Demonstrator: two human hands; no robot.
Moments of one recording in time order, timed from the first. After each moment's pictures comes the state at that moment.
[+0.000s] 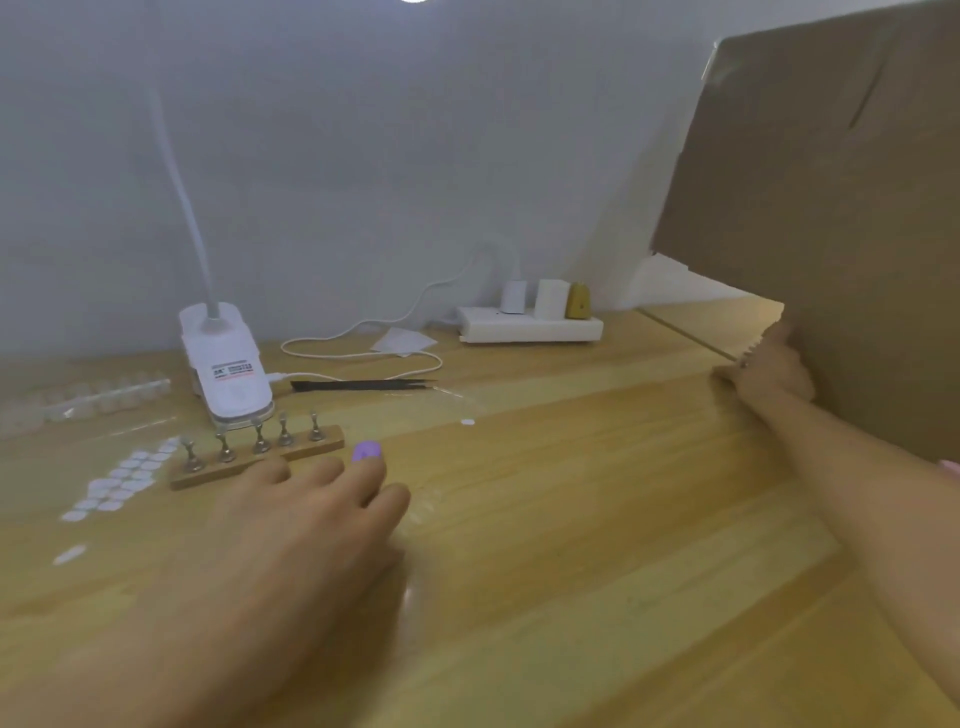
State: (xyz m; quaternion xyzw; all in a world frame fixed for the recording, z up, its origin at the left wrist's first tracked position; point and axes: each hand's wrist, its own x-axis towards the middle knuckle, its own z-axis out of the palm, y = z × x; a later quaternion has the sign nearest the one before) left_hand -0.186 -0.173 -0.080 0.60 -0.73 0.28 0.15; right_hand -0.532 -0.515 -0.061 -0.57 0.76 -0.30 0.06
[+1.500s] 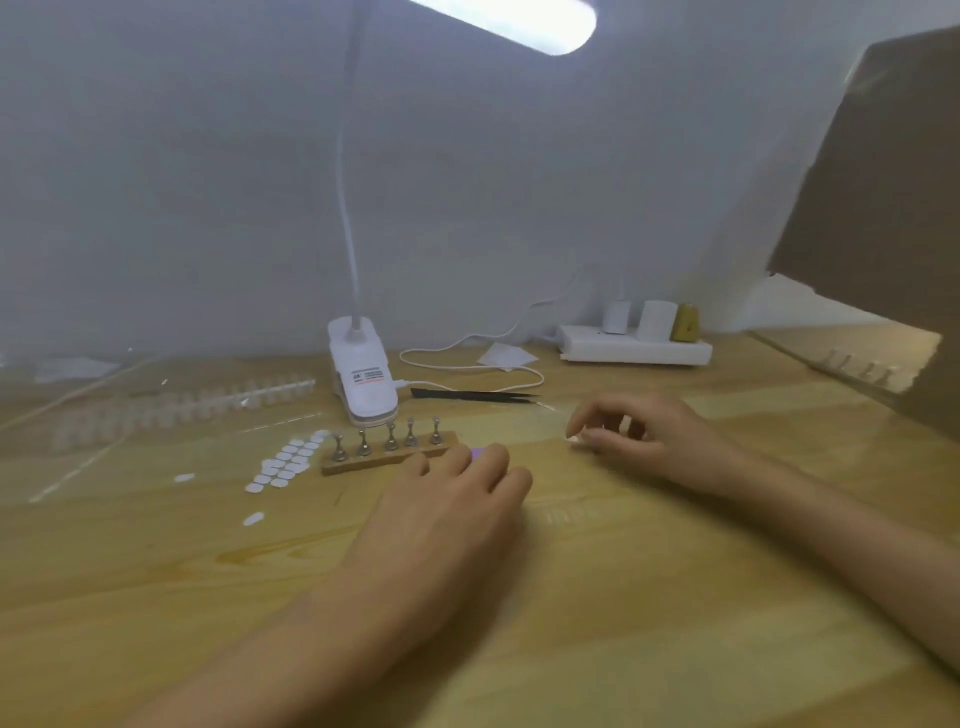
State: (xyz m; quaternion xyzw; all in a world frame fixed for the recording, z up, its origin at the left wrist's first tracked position) left_hand -0.192 -0.169 -0.072 0.66 -0.71 0.21 0.08; right_hand -0.365 -0.373 -0.057 -0.94 0.19 -0.19 0.19
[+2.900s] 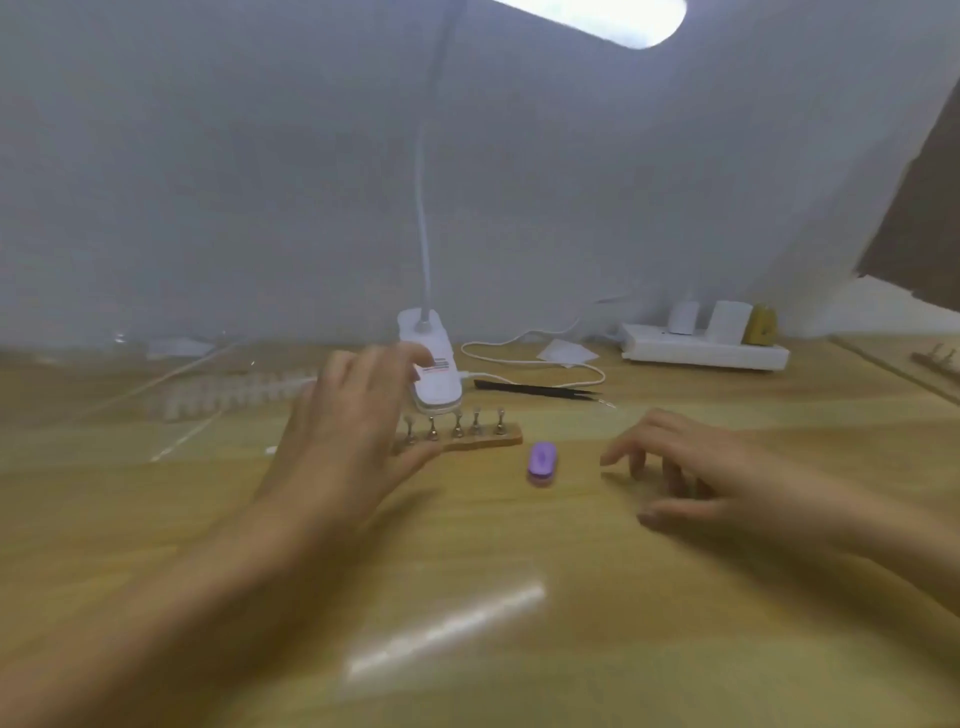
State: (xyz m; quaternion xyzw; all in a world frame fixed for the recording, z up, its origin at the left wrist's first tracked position) left_hand -0.108 -0.132 -0.052 0.74 -0.58 0.17 0.29; right_hand -0.368 -0.325 -0.039 -0.97 0.18 -0.02 0.13
